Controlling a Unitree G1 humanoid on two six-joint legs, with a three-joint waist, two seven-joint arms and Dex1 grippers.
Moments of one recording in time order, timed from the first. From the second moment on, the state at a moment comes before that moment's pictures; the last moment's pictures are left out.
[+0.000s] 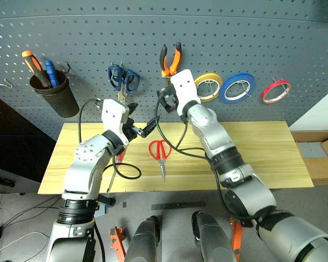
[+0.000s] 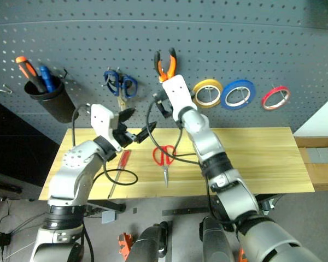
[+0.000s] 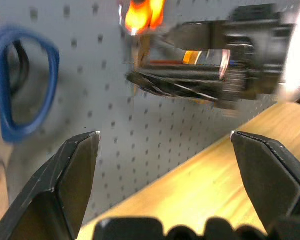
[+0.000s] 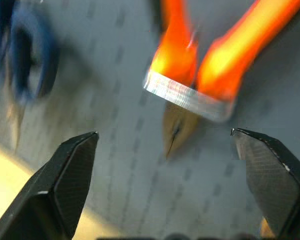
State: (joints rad) left arm -0.41 0.40 0.05 -0.13 -0.29 0.41 -0.50; right arm -0.91 0.01 0.18 0.37 -0.07 0.37 0.22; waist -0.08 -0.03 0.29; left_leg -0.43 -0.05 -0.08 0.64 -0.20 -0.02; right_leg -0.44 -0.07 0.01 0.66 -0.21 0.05
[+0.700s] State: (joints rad) left arm -0.38 0.12 -0.07 0.03 -0.13 0.96 -0.06; right arm -0.60 -0.26 0.29 -0.44 0.24 1.14 0.53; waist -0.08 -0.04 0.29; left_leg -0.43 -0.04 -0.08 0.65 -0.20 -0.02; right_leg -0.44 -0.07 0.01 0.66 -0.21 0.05
